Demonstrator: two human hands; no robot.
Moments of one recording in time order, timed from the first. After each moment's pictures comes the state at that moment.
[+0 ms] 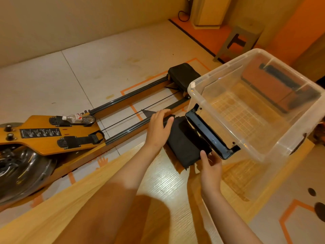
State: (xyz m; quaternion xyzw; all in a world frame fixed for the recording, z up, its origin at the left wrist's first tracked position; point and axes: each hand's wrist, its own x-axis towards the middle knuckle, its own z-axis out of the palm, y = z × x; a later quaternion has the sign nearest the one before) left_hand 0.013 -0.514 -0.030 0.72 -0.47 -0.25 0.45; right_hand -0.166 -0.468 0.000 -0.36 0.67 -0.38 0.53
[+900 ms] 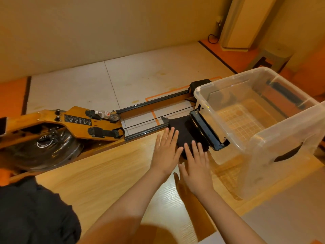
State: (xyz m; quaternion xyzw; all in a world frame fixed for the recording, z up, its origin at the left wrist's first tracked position) left_hand -0.069 -0.405 -0.014 0.82 -0.54 -0.10 0.14; right_hand -0.206 -0.440 -0.019 -0.90 0.40 -0.07 0.12
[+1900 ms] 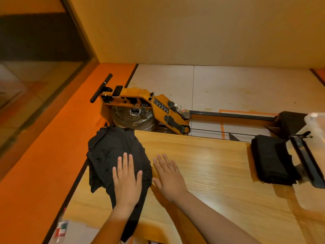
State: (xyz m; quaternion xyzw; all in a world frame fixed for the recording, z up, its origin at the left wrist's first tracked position) left_hand -0.042 -0.053 -0.029 0.99 -0.08 0.03 0.11; right_hand -0.076 -0.219 -0.015 -0.98 -0.06 0.07 0.16
